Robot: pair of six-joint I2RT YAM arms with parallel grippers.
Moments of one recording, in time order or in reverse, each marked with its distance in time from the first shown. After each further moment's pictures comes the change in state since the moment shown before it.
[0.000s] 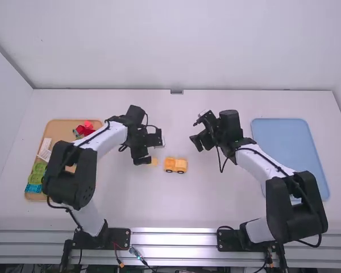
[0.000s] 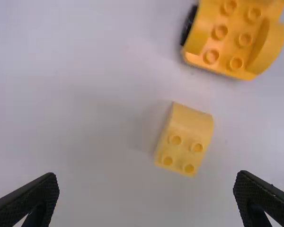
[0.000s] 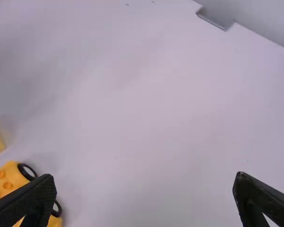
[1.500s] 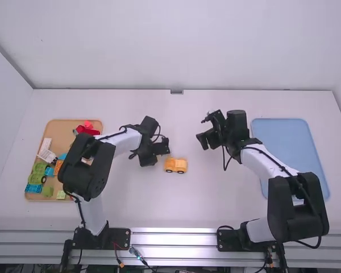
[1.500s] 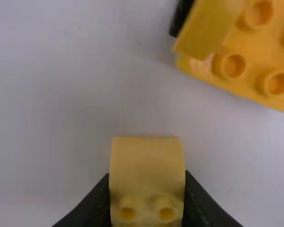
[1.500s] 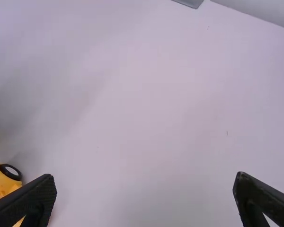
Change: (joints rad) left arm -0.097 0.118 -0.051 0.103 -0.114 -0.208; right arm -0.061 -0.002 -0.004 -0.014 -0.002 0.043
